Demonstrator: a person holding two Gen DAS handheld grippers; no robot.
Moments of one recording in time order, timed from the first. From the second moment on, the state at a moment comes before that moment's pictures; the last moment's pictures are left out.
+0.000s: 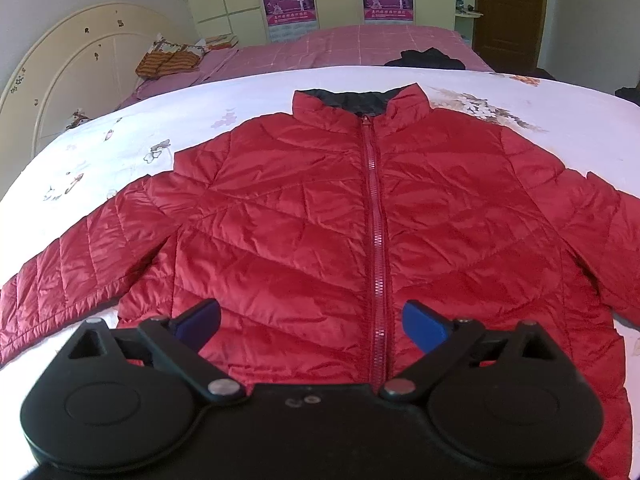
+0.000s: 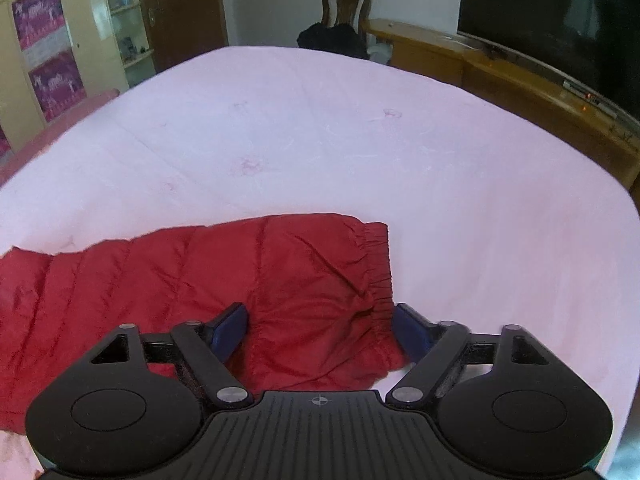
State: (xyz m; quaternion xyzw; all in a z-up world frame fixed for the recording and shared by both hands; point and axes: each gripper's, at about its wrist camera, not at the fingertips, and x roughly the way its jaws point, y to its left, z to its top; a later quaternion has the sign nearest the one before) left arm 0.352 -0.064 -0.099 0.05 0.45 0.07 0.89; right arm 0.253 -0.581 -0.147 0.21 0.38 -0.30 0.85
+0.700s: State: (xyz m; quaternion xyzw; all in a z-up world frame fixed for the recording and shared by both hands) left arm 0.340 0.013 -0.078 -0.02 0.42 0.04 0.91; right arm 0.315 -0.405 -0.025 0.16 0.26 -0.07 0.95
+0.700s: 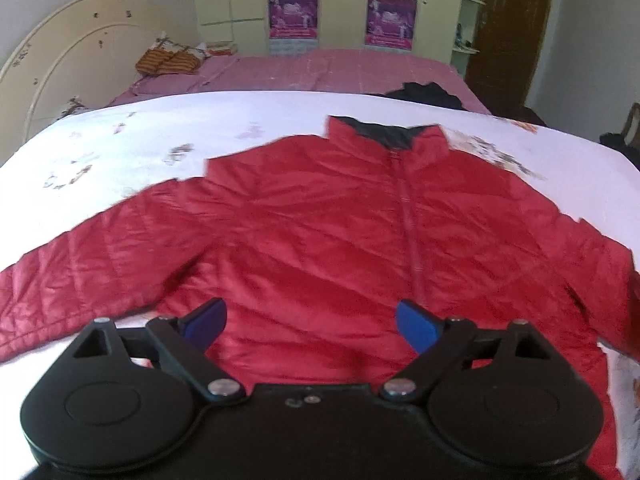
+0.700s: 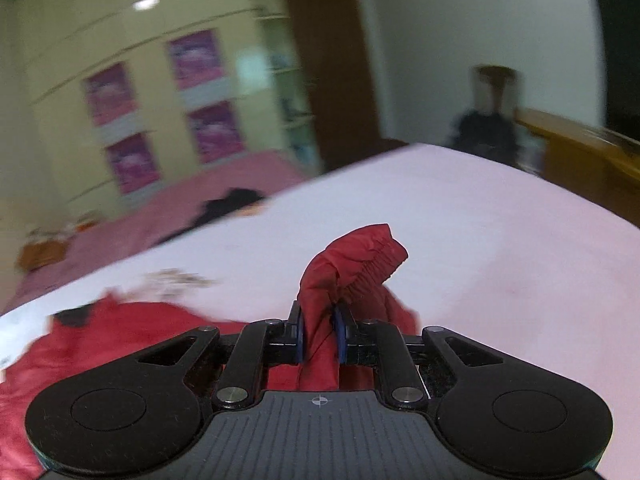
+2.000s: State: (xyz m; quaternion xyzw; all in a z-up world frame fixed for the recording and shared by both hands) left arm 0.412 0.058 -0.141 -0.11 0.45 -0.05 0.88; right arm 0.354 -0.222 -0.068 0.09 0.33 0.06 0.94
